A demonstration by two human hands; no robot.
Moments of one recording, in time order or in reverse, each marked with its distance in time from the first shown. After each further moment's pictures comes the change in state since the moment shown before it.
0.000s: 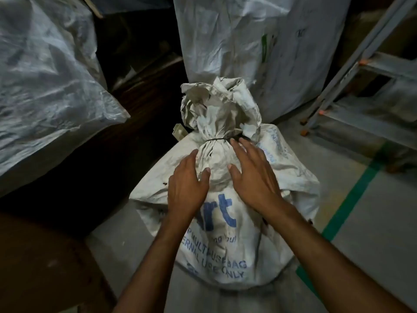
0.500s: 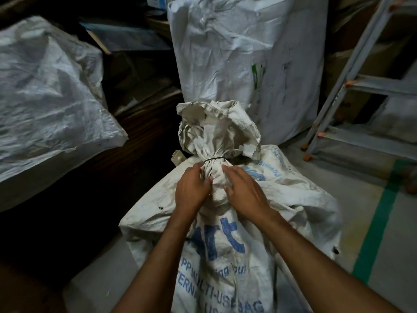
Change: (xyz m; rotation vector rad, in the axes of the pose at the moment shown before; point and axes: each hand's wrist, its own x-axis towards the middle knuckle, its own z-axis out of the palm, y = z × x) left_hand 0.062 -0.041 0.074 -0.037 0.061 0.080; right_hand 0.020 0.039 0.092 0.049 -0.055 0.032
